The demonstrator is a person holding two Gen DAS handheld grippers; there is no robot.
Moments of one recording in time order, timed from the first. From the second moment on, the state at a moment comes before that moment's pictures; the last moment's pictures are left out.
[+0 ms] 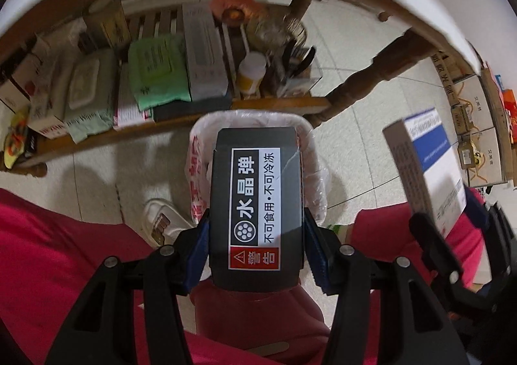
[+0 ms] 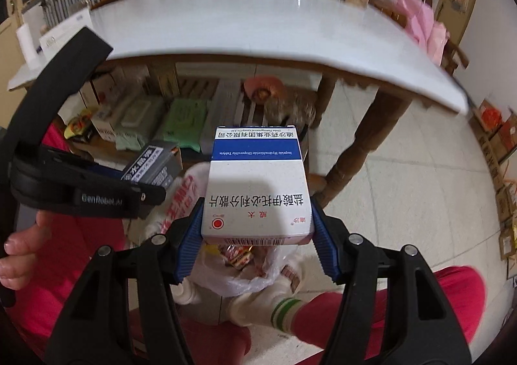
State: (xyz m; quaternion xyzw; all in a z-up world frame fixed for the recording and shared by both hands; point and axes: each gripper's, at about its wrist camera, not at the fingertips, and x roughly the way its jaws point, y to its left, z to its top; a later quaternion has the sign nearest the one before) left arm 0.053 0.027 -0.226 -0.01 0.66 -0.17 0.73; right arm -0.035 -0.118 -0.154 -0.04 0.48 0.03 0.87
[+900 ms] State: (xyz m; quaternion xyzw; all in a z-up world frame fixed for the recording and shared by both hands) left arm 0.125 0.005 -0.376 -0.06 0.77 -0.12 0.62; right arm 0.019 -0.101 -0.326 0.00 0.66 0.06 0.75
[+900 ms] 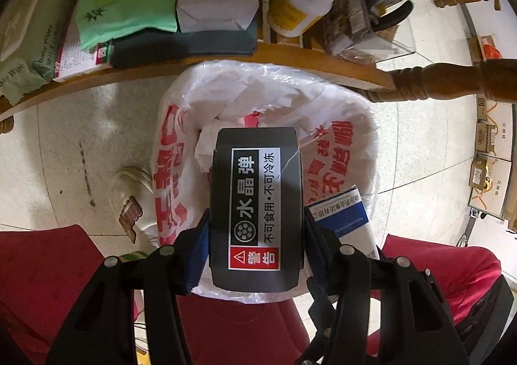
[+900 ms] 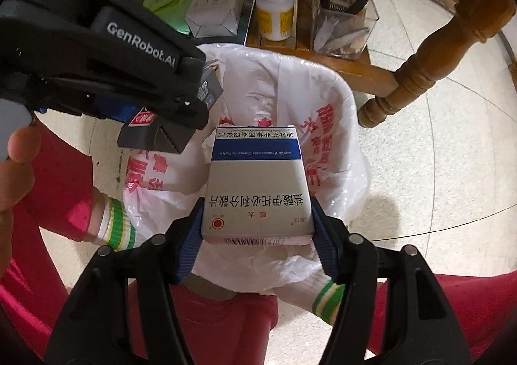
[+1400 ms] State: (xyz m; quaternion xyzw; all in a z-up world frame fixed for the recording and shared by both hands) left arm 0.129 0.001 -0.413 -0.02 0.80 -0.09 0.59; right arm 0.036 -0.091 -0.356 0.01 0.68 0.08 0.73
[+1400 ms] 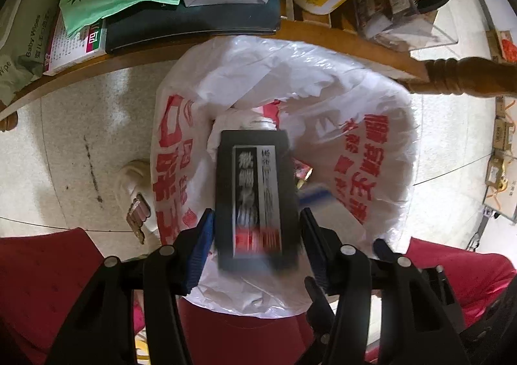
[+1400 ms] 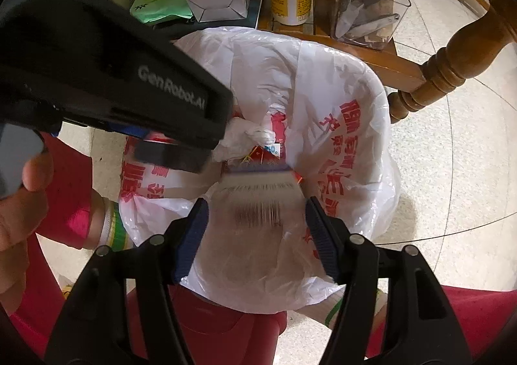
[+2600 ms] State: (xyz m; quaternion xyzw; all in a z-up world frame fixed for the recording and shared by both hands) left arm 0.054 0.033 -0.143 0.05 0.51 0.00 0.86; right arm -0.033 -0.132 -0.080 -0.03 0.38 -0.02 0.92
